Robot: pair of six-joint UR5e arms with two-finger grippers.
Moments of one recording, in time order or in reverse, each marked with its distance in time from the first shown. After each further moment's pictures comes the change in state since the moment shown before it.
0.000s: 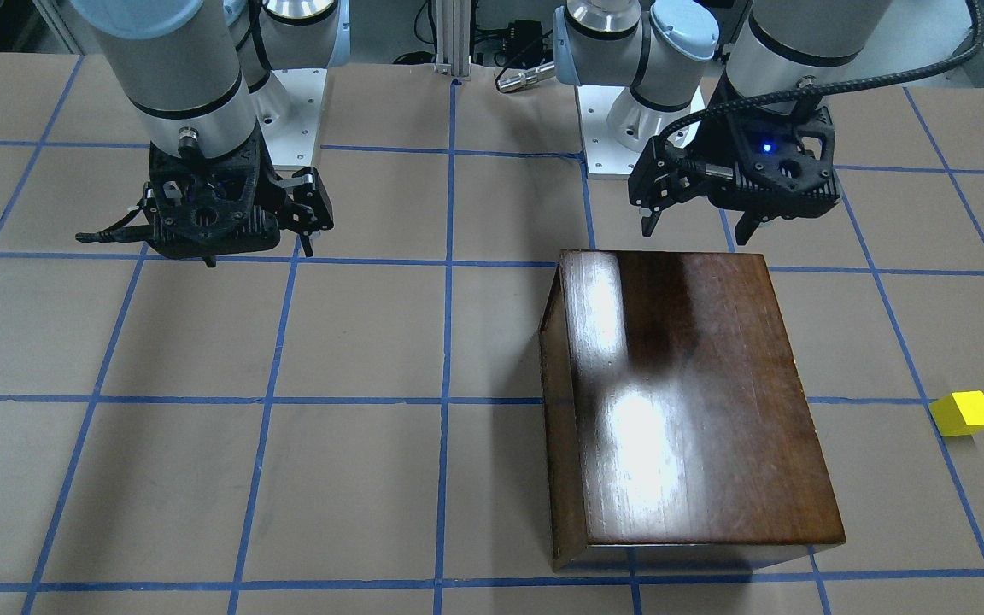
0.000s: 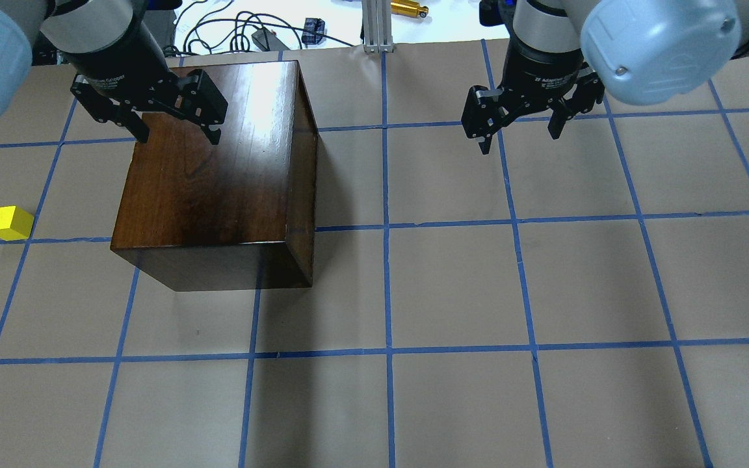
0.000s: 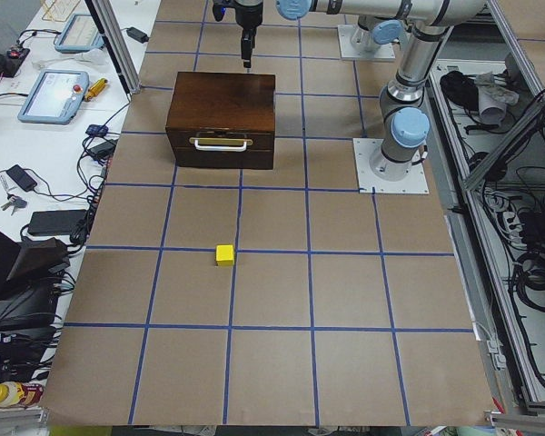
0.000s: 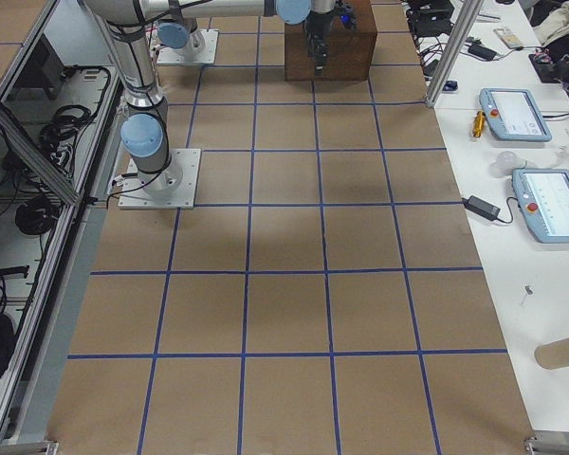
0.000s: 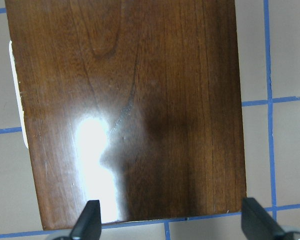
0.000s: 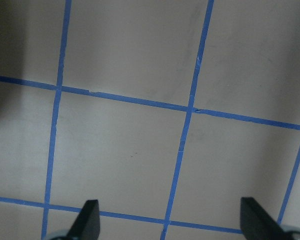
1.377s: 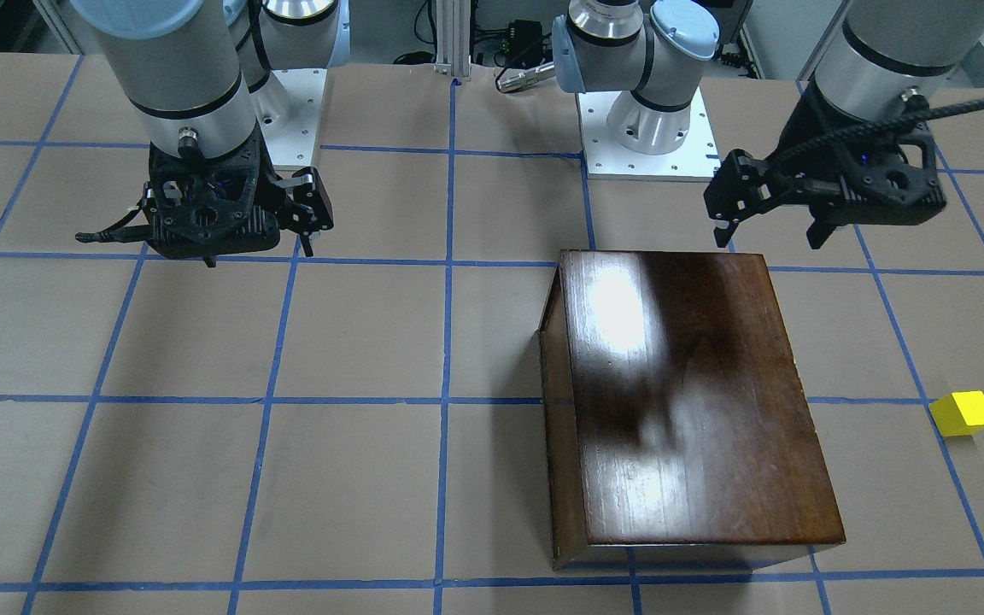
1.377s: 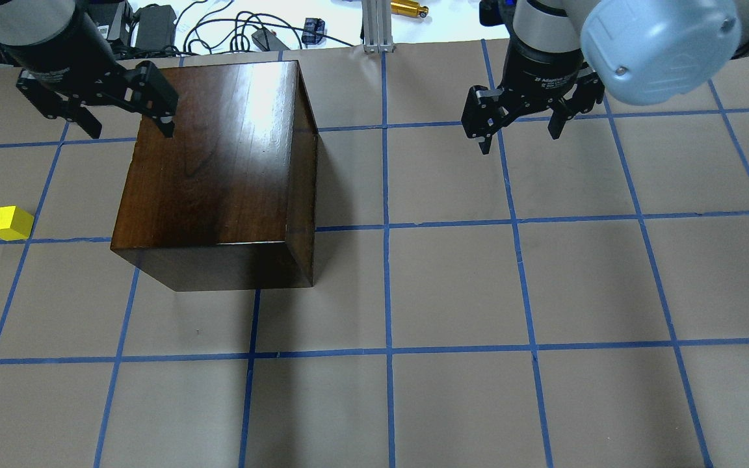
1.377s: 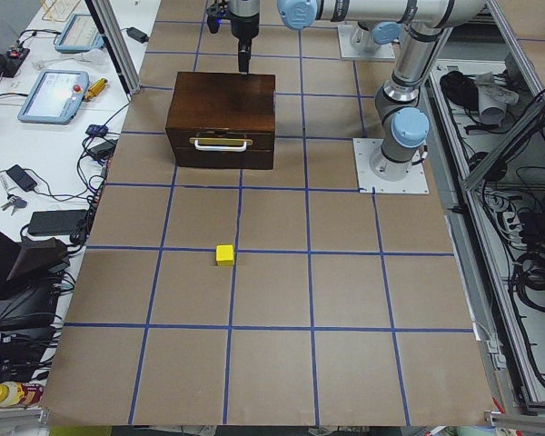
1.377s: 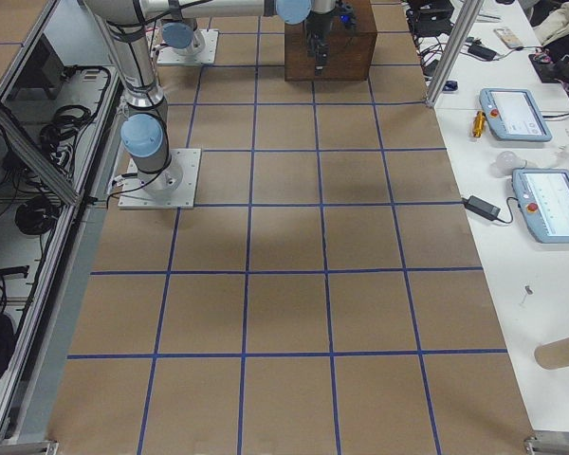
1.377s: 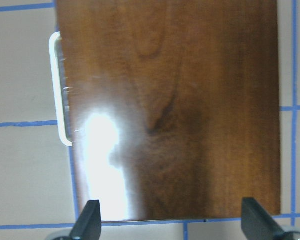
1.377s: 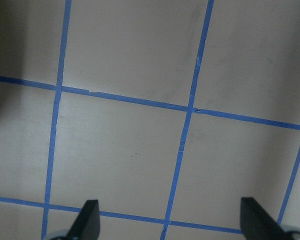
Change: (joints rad) left arm 0.164 0.001 0.003 -0.008 0.027 0.055; right arm 0.000 0.000 0.000 0.000 0.000 0.000
